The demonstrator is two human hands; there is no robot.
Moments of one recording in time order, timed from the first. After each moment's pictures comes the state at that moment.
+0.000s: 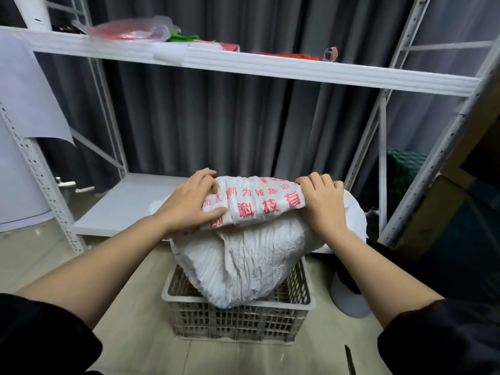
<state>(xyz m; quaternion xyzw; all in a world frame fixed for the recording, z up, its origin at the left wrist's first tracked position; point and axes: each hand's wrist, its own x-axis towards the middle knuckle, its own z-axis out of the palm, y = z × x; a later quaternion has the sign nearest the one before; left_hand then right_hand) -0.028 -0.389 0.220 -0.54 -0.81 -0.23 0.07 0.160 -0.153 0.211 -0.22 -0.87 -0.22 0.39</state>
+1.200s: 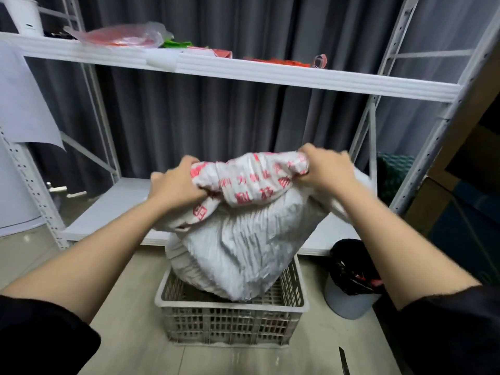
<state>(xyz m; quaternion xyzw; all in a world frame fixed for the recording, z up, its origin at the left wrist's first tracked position) -0.027 -0.375 0.259 -0.36 -0.89 -0.27 0.09 0.166 -0.152 0.307 -0.27 -0.92 -0.10 0.26</state>
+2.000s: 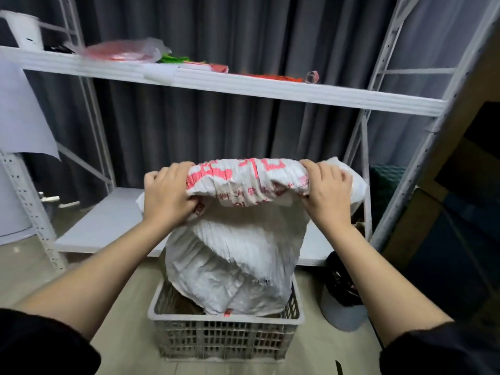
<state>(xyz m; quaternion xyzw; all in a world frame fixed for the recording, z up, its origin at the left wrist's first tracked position) -0.025 -0.372 0.250 -0.37 -0.84 -0.23 0.32 0.181 -0.149 0.265 -0.21 -0.82 -0.21 0.49</state>
